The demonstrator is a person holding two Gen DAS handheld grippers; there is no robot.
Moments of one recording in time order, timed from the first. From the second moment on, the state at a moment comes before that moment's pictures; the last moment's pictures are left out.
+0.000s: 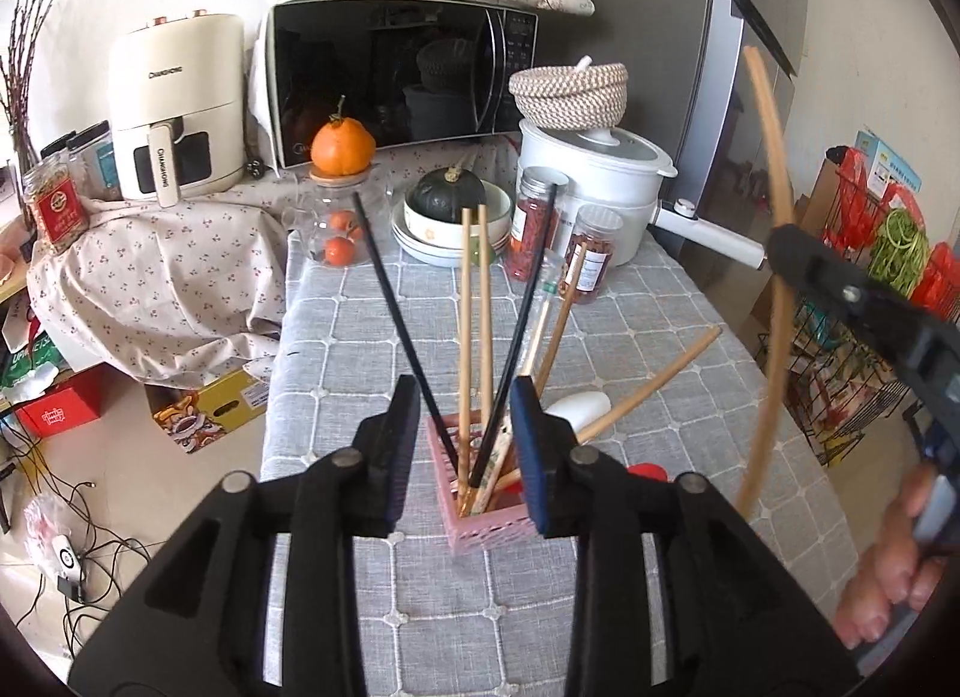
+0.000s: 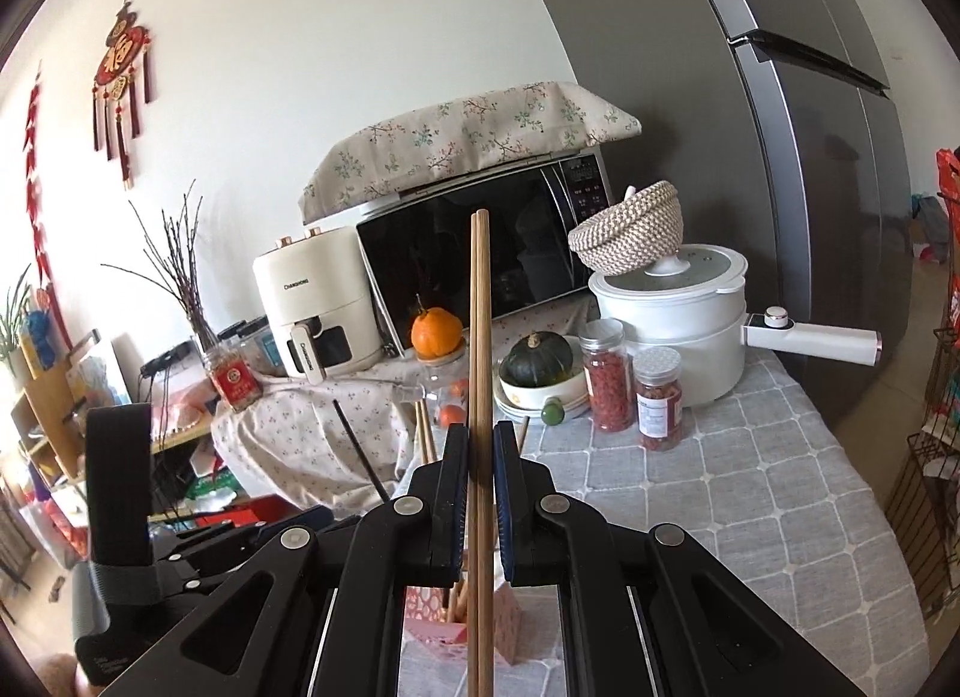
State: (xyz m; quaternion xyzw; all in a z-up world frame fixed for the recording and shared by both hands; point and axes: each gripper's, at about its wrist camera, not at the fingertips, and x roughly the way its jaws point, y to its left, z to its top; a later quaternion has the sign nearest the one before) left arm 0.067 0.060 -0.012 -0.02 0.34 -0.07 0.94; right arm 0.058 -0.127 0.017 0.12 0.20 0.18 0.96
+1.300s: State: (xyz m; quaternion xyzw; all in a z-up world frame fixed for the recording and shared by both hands) left arm 0.050 0.156 -0.061 -0.03 0.45 0.00 0.89; right arm 0.064 -0.024 -0.034 0.10 0.10 0.01 0.99
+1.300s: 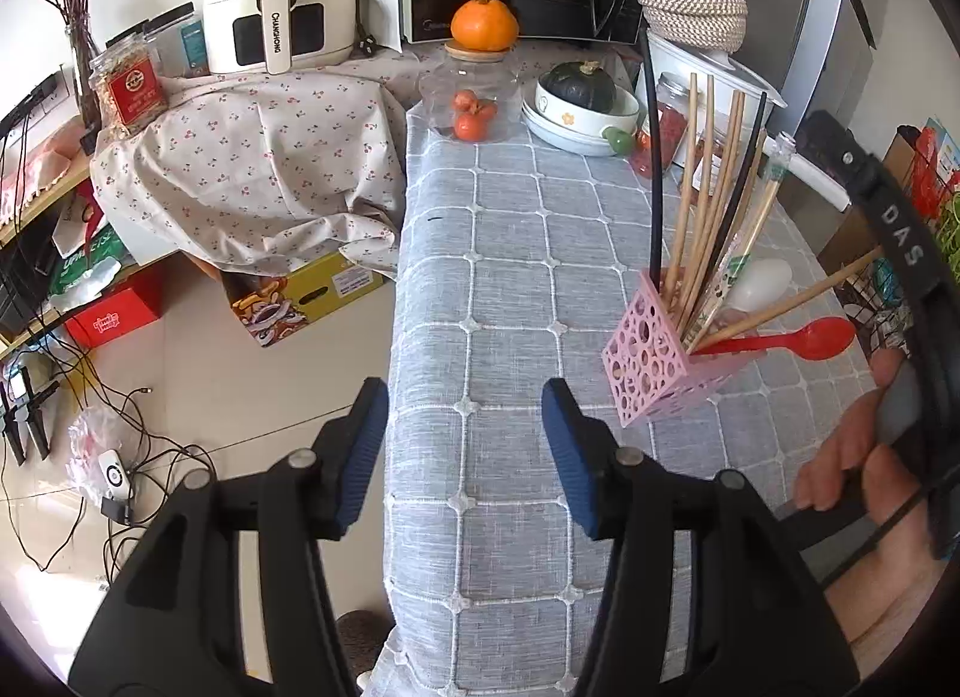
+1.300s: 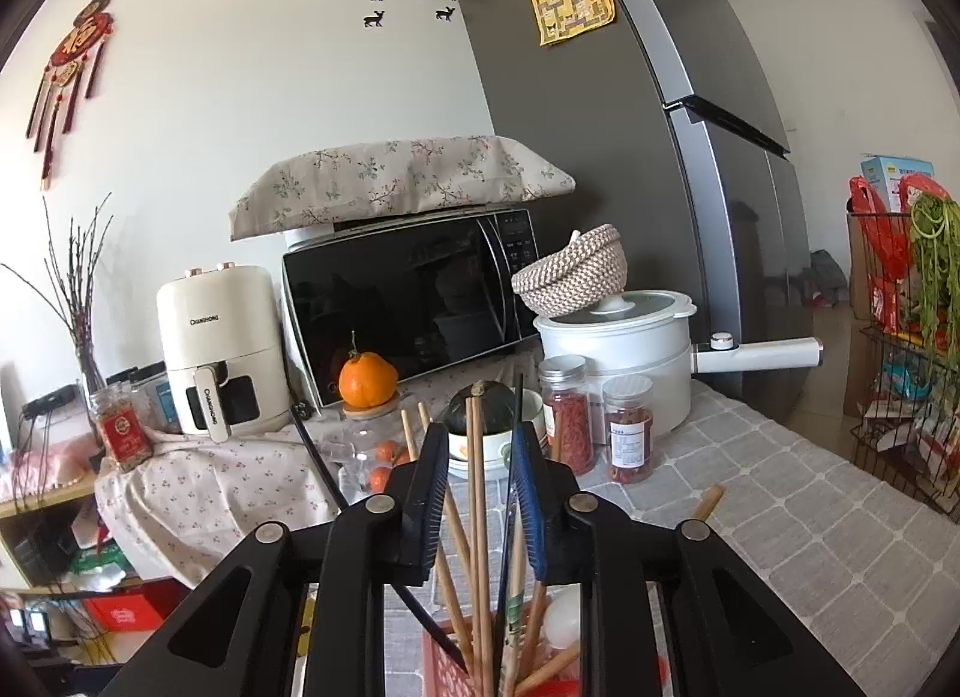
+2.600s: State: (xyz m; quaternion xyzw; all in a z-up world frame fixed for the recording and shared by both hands) left arm 0.011 0.018 -0.012 0.00 0.36 0.00 0.93; right arm 0.018 -0.200 -0.008 0.03 0.36 0.06 0.93
